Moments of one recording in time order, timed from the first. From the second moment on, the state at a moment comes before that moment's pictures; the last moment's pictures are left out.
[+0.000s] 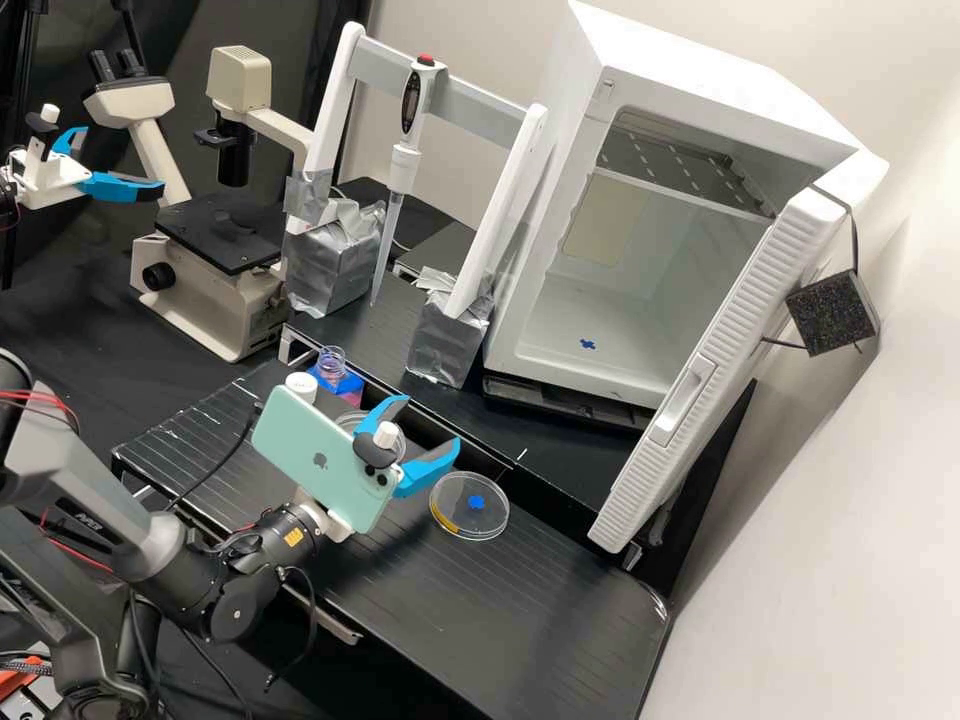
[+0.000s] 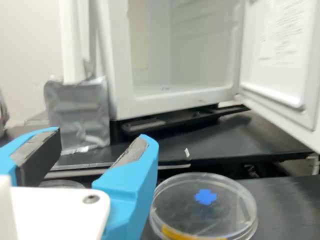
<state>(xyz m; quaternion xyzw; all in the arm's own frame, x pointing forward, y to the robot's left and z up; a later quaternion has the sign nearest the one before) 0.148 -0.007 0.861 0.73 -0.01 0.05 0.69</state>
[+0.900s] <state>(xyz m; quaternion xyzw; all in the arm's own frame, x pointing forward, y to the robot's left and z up) 0.141 -0.034 0.872 0.71 -0.12 0.04 0.70</state>
